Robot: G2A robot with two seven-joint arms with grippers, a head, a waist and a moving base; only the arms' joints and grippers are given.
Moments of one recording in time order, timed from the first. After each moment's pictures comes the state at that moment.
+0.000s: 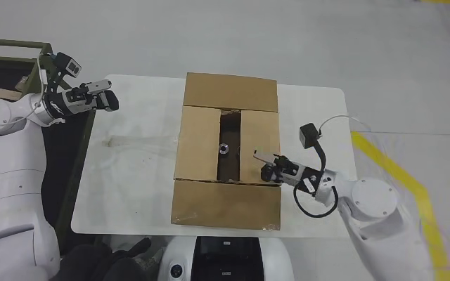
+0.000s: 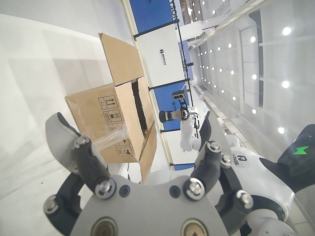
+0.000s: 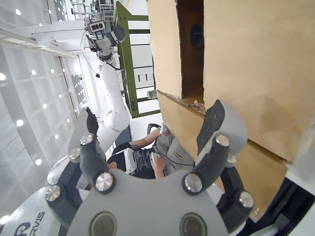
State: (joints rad) left arm 0.88 -0.90 -1.72 -1.09 -0.39 -0.25 -1.54; right arm -1.45 -1.09 1.30 -2.10 0.18 0.38 0.78
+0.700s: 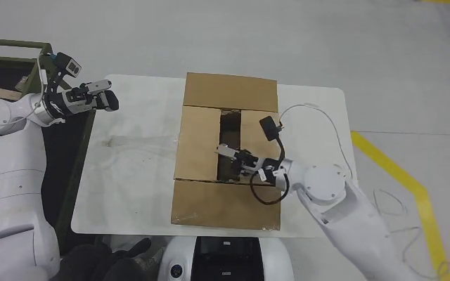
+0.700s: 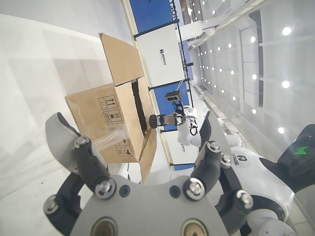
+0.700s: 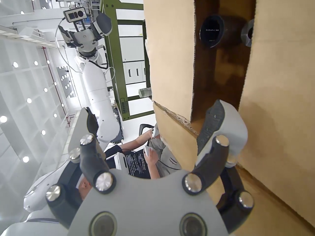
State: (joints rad) left arm 0.88 -0.90 -1.72 -1.09 -0.39 -0.25 -1.54; right arm -1.19 -1.15 0.97 -1.93 0.14 0.44 0.64
